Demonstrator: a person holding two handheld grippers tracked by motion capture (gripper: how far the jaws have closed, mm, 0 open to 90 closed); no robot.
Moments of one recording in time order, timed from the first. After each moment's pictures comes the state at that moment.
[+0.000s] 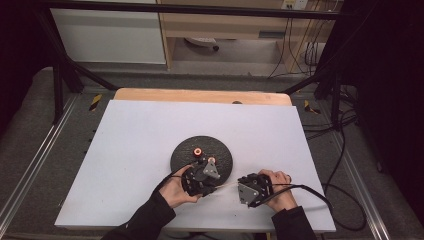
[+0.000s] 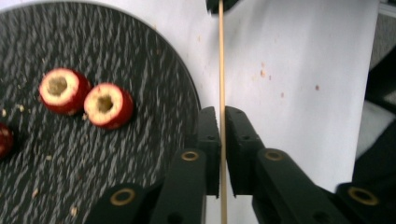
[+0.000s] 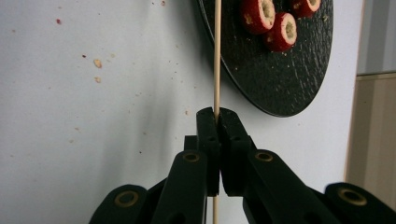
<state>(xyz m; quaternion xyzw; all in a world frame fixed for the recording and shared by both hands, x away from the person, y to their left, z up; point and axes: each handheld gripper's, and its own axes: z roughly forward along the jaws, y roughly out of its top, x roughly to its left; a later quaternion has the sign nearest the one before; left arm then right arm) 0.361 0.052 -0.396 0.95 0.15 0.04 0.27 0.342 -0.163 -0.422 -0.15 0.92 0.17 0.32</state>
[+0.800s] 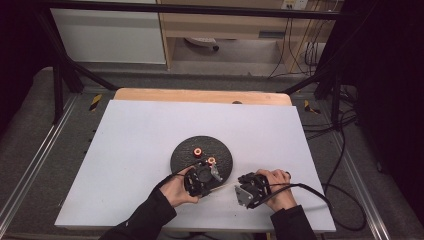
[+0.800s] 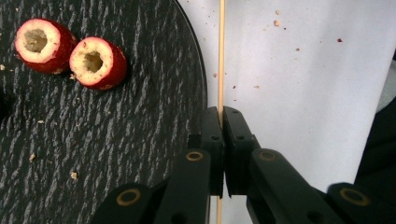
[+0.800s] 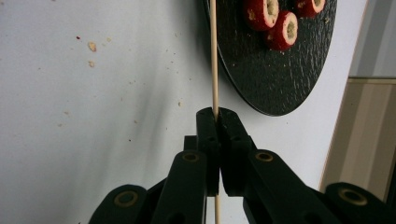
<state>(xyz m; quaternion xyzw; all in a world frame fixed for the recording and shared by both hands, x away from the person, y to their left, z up) 0.361 0.043 -0.401 0.97 0.15 0.04 0.19 0.339 -0.155 -0.418 -0.18 0.92 0.12 0.34</state>
